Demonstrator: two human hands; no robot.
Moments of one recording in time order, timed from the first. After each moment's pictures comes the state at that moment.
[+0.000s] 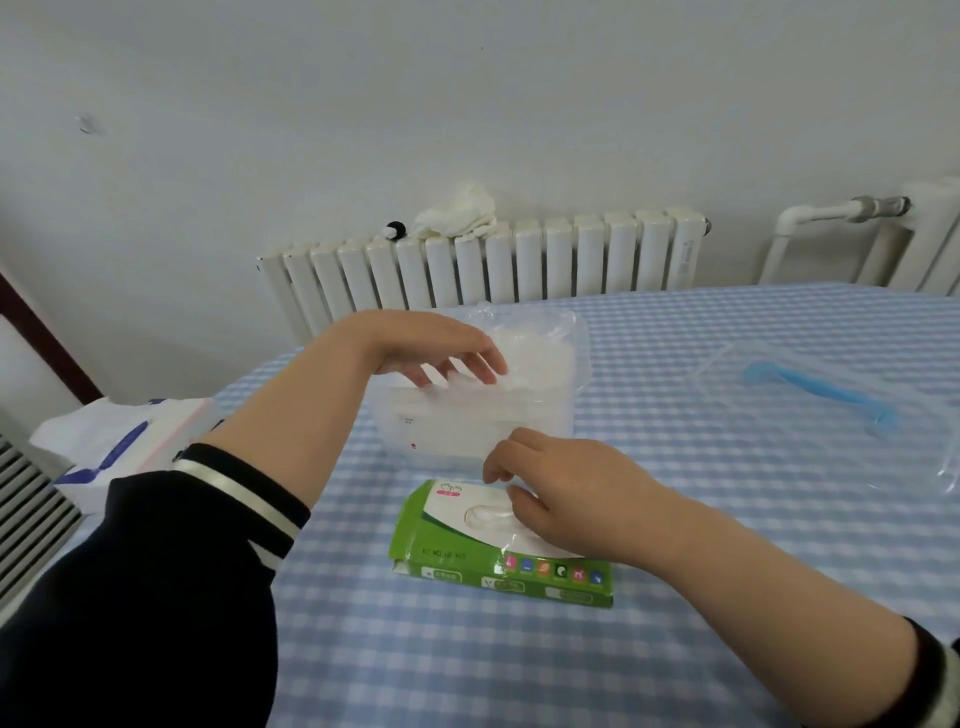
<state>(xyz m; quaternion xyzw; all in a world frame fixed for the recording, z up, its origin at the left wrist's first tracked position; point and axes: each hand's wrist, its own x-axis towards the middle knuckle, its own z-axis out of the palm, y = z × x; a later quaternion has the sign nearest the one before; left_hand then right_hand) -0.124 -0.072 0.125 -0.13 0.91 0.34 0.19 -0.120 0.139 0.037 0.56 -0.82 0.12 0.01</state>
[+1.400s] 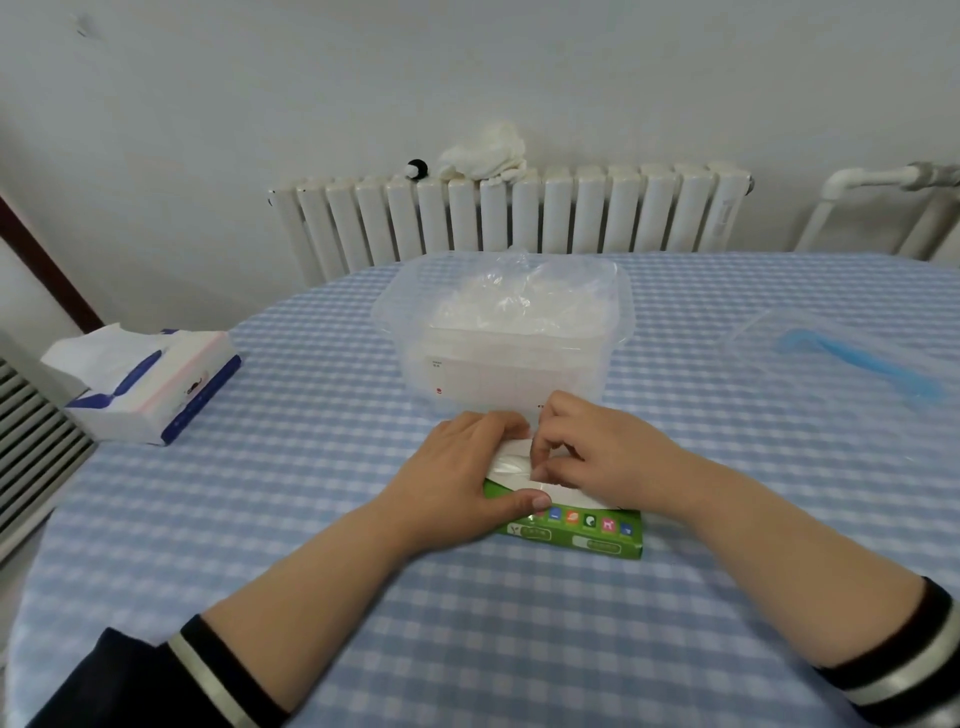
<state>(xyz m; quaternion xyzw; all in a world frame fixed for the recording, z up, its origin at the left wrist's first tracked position) -0.022 -0.033 -0.028 0.00 0.97 0.20 -0.11 -0.140 0.129 0.005 0.54 -0.81 0.18 -0.11</state>
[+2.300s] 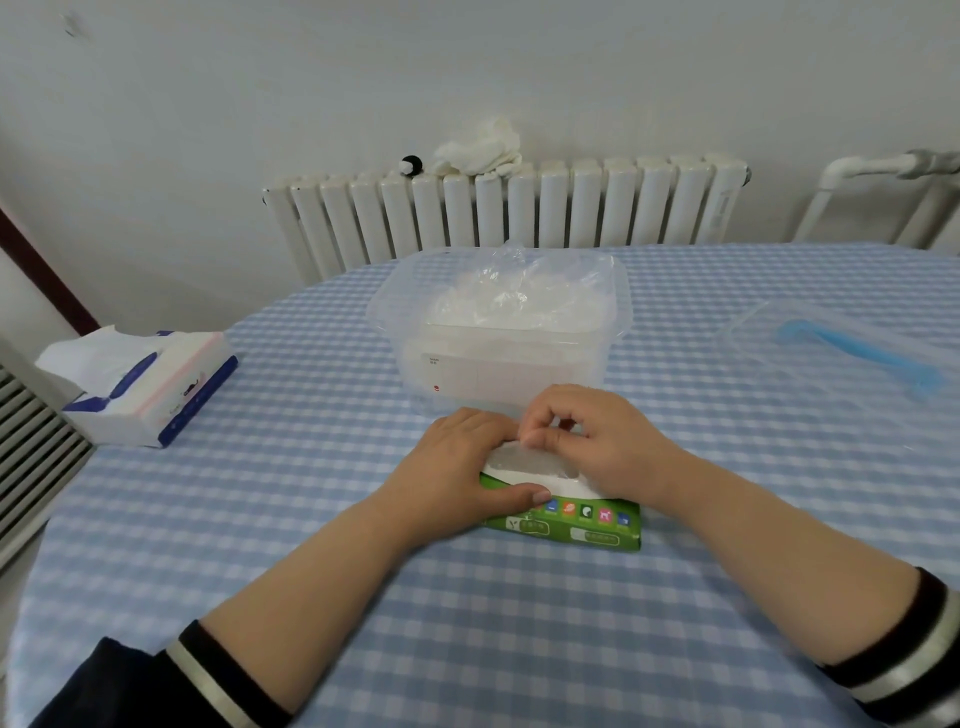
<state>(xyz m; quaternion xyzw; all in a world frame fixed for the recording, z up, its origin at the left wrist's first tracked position) -0.028 -0.037 -0.030 0.00 0.97 0.22 -0.10 -0.134 0.125 0.000 0.50 -0.75 0.42 -0.12</state>
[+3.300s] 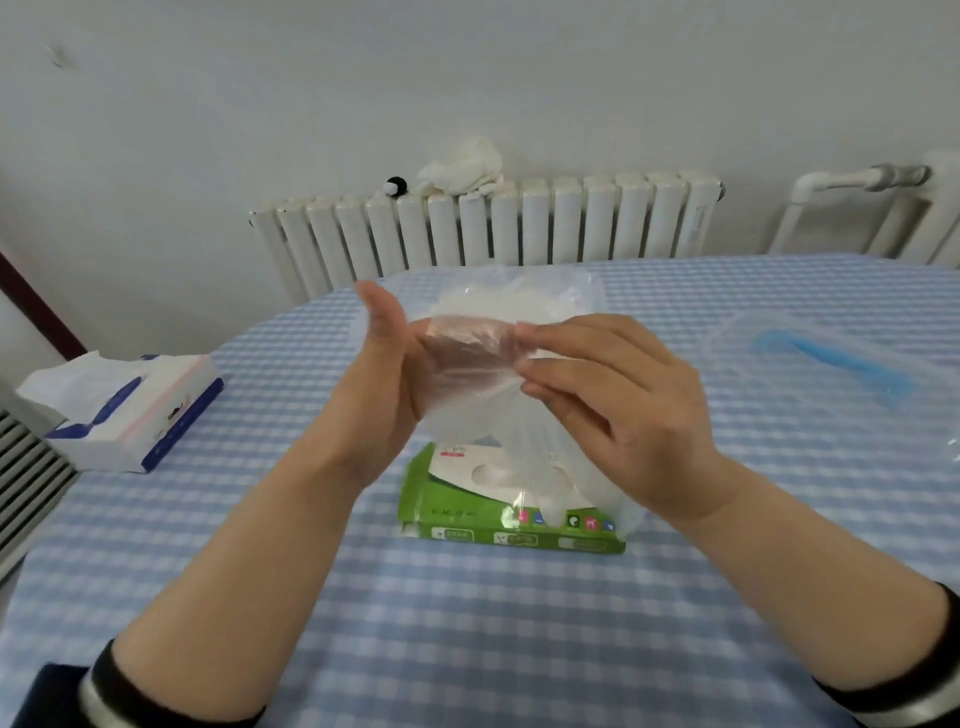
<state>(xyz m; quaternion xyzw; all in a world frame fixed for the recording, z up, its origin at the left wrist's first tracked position) -0.017 -0.025 0.077 0.06 0.69 0.71 -0.15 -0.127 0.140 0.044 0.58 -0.58 0.39 0.42</state>
